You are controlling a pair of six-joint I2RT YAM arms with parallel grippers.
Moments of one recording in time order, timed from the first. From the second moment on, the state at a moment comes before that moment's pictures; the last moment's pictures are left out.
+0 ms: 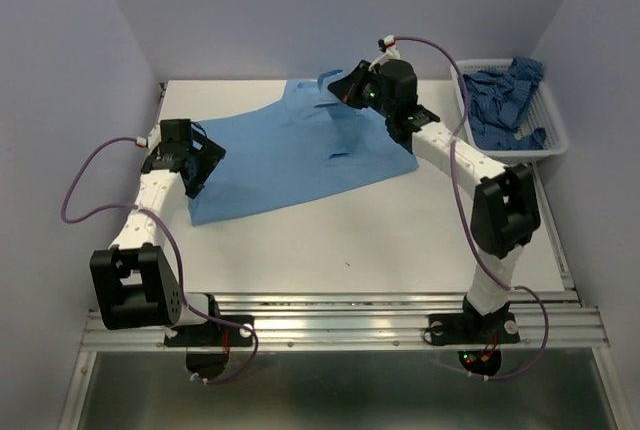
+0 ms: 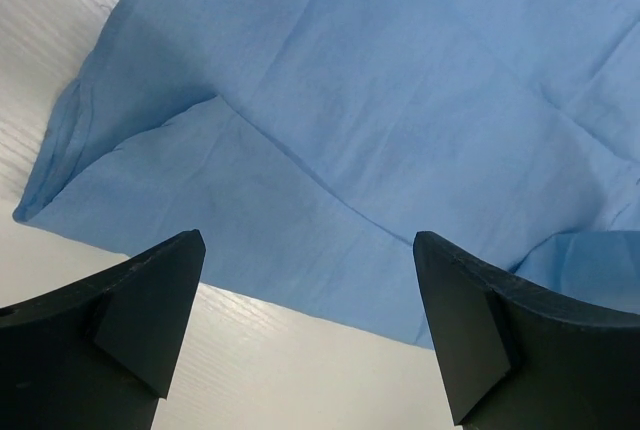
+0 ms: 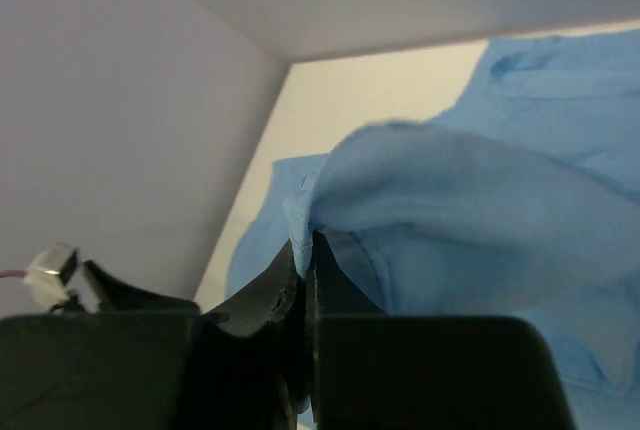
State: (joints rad) left arm 0.06 1.37 1.03 -0.56 -0.11 -0.90; right arm 0.47 1.94 1.61 0.17 -0.18 0.71
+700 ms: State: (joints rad) left arm 0.02 1.23 0.89 -0.49 0.05 -0.79; right arm 0.47 1.28 0.89 0.22 -0.05 0.82
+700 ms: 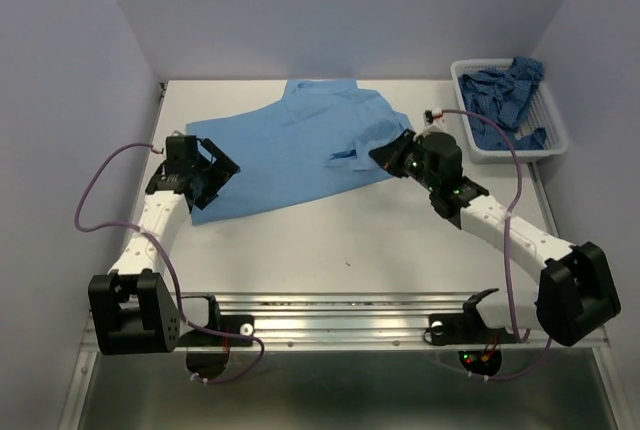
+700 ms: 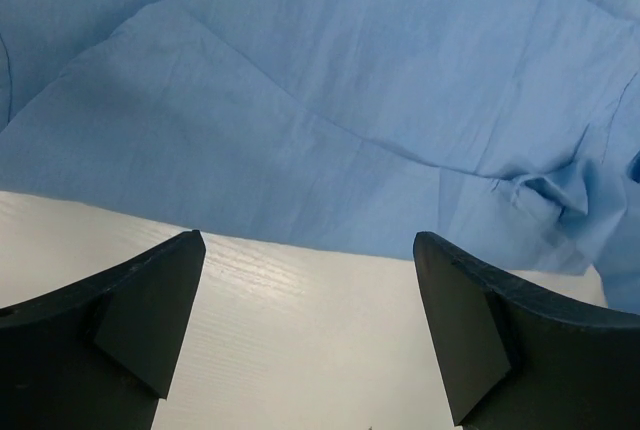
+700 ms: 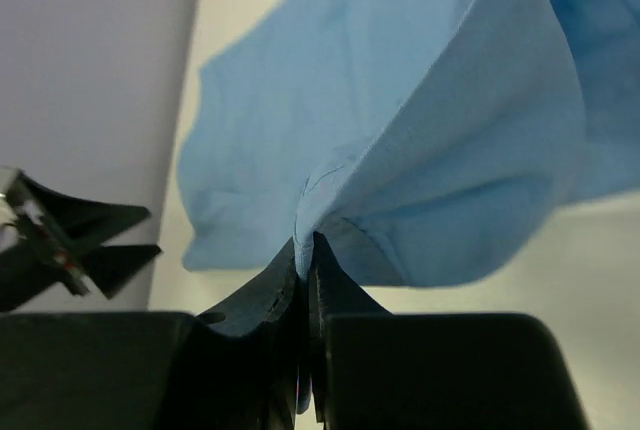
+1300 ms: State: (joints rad) left arm -0.23 1.32 0.78 -0.37 0.09 -0.81; right arm 0.47 1.50 1.09 0.19 -0.10 0.77
